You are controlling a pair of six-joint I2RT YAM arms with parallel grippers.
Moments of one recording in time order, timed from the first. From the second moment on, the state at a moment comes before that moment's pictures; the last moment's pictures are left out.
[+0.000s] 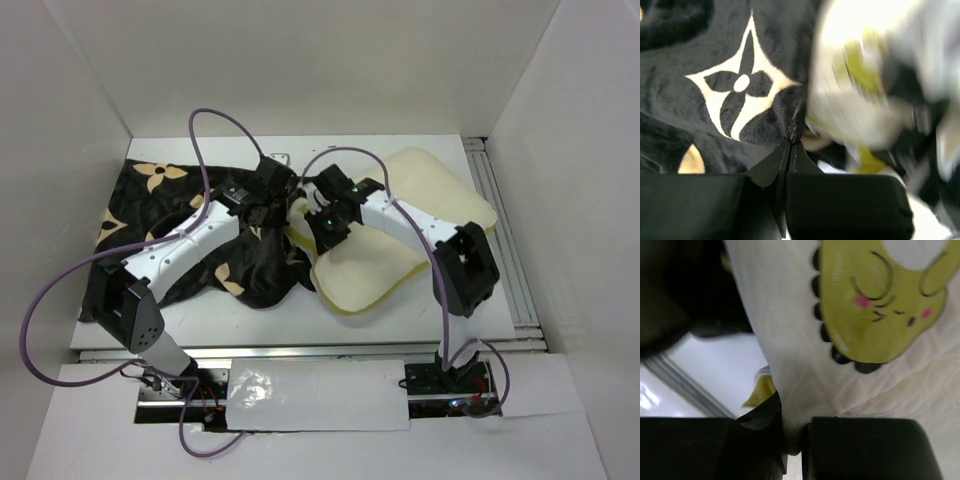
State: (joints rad) left arm -0.59 1.59 1.45 -0.74 -0.27 -0.46; right arm 0.66 1.85 1.51 -0.78 -0.25 0.05
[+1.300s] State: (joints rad) left arm -0.52 1.48 1.36 -0.77 -0.29 -0.56; right arm 0.65 1.81 1.45 -0.70 -0.38 0.05
